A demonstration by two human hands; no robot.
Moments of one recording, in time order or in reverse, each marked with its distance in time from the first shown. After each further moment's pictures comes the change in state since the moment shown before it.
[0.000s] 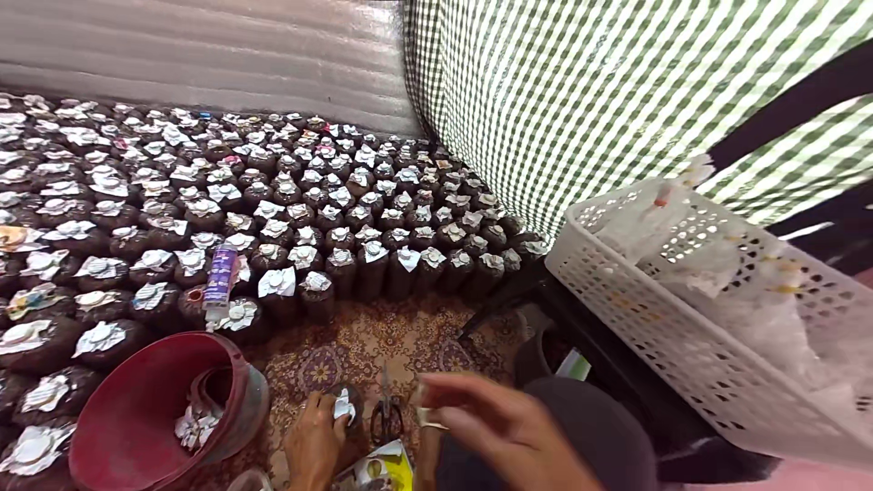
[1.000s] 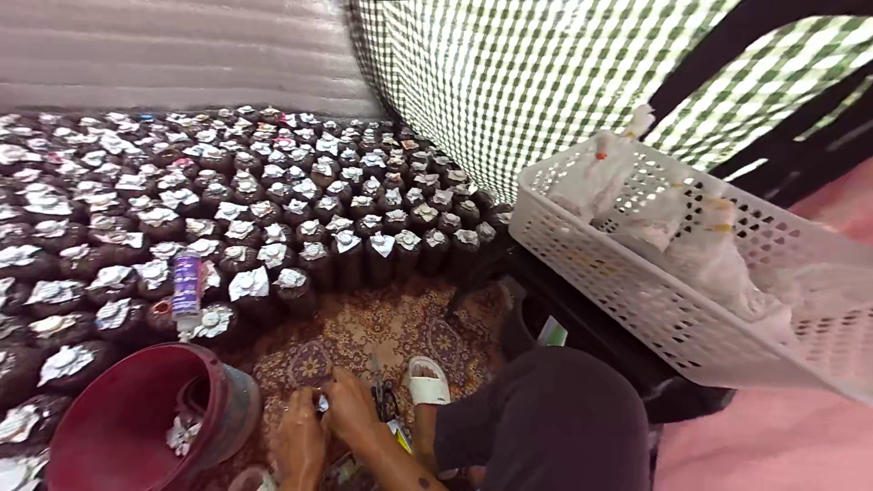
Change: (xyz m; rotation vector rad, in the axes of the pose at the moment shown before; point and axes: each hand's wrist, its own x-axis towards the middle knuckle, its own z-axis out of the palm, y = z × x) left_hand -0.010 -0.002 -0.007 0.061 0.017 -0.044; right_hand 0.063 0.162 0.157 -0.686 -0.347 0.406
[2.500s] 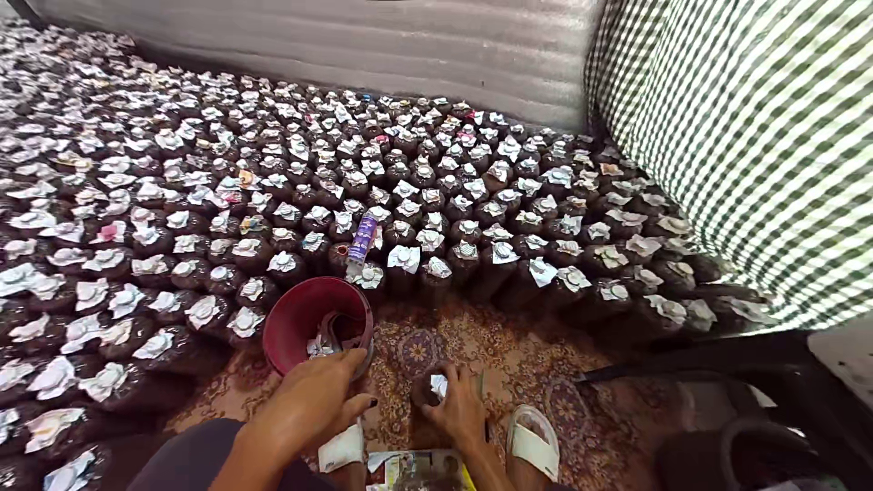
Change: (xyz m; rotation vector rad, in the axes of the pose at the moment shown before) left_hand -0.004 -0.071 -0.210 0.026 -0.497 0.017; right_hand 0.031 0.029 0.026 -0.171 0.115 0.127
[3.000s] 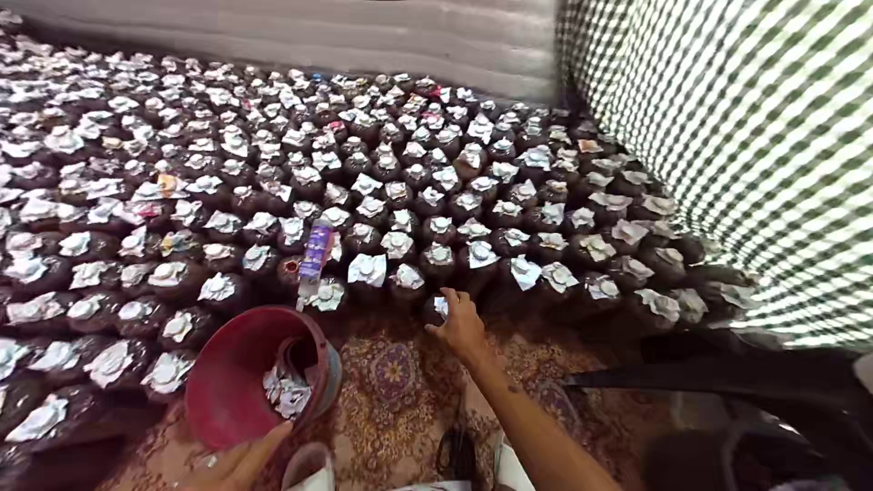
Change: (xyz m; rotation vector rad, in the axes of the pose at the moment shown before) left_hand -0.018 -0.012 -0.004 -0.040 0.030 0.026; right_hand 0.172 0.013 -0.086 0.050 0.108 0.004
